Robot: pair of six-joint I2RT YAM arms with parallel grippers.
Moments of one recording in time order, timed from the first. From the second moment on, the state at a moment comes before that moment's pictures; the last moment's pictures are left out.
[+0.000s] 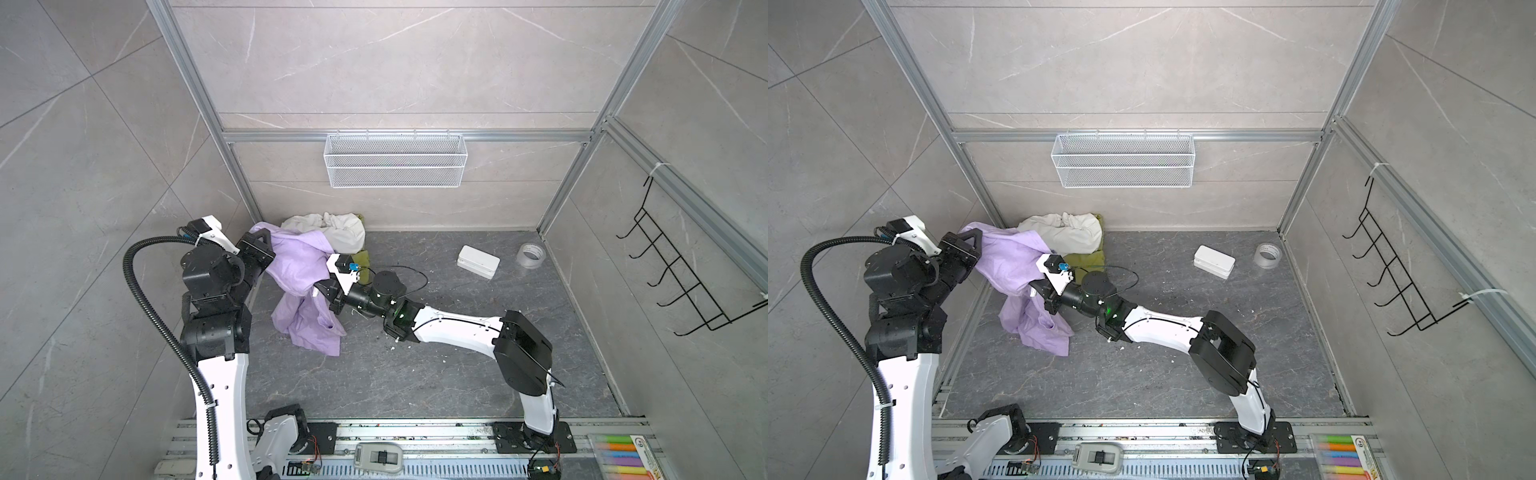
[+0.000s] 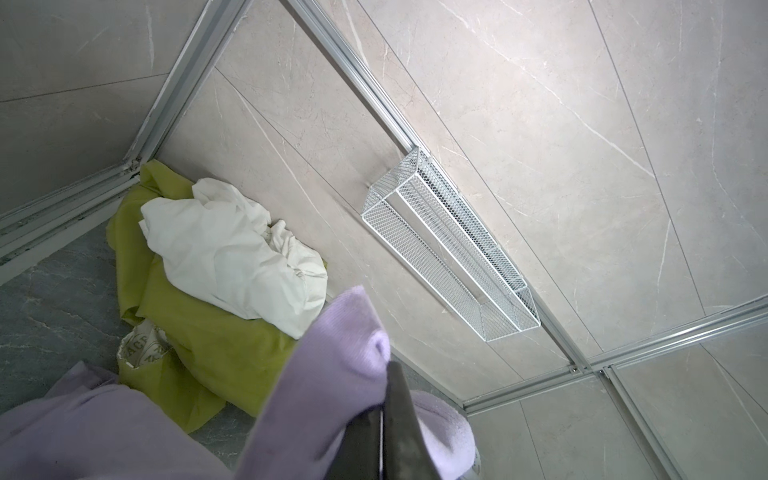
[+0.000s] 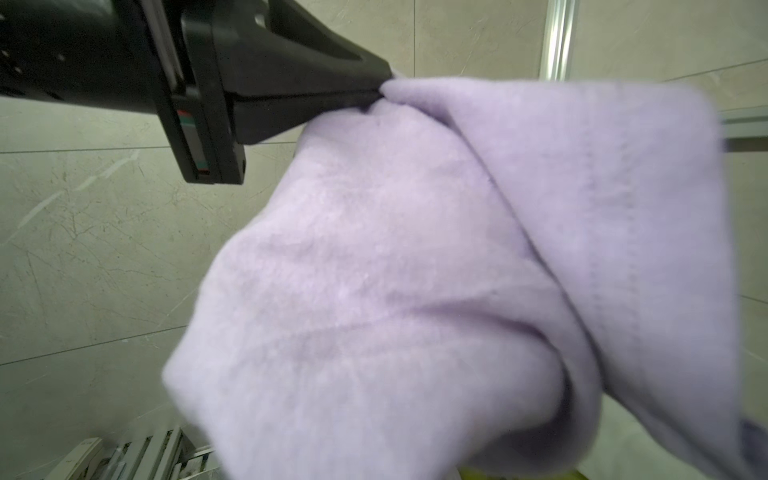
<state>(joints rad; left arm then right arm) 0.18 0.94 1.32 -0.49 0.30 -0.79 1.04 1.97 1.48 0.69 -0.20 0.05</state>
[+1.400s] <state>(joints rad) -0.22 0.91 1.18 -0.44 0.17 -0.81 1.00 1.29 1.07 0.26 0.04 -0.17</state>
